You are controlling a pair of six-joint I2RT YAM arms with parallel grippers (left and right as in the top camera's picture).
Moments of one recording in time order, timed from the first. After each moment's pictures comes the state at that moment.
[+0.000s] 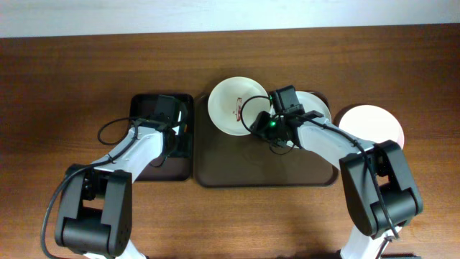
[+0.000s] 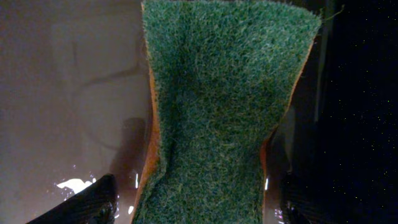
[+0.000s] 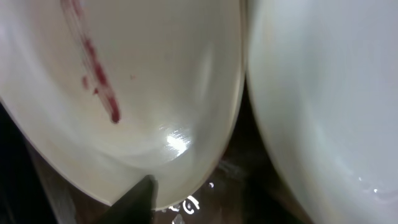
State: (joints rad) left arm -0.22 1.81 1.03 -0.56 -0.09 -0.16; right arm 0.34 1.91 1.10 -0.28 -0.29 0.79
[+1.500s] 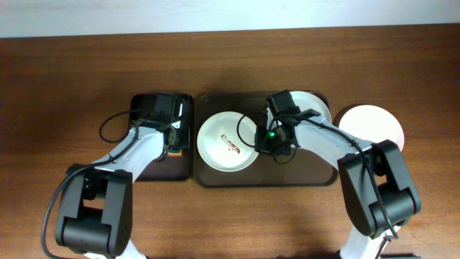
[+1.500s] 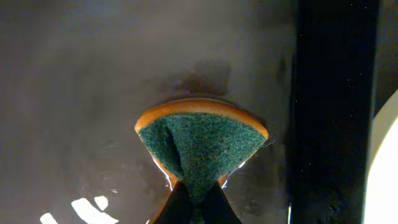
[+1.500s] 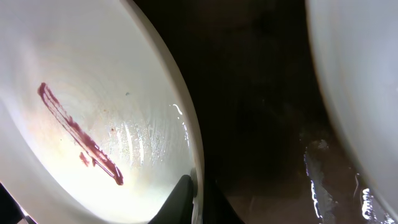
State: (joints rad) left arm -0.22 1.81 1.03 -0.44 -0.09 -0.16; right arm 0.36 1.92 1.12 -0.52 -0.35 0.51
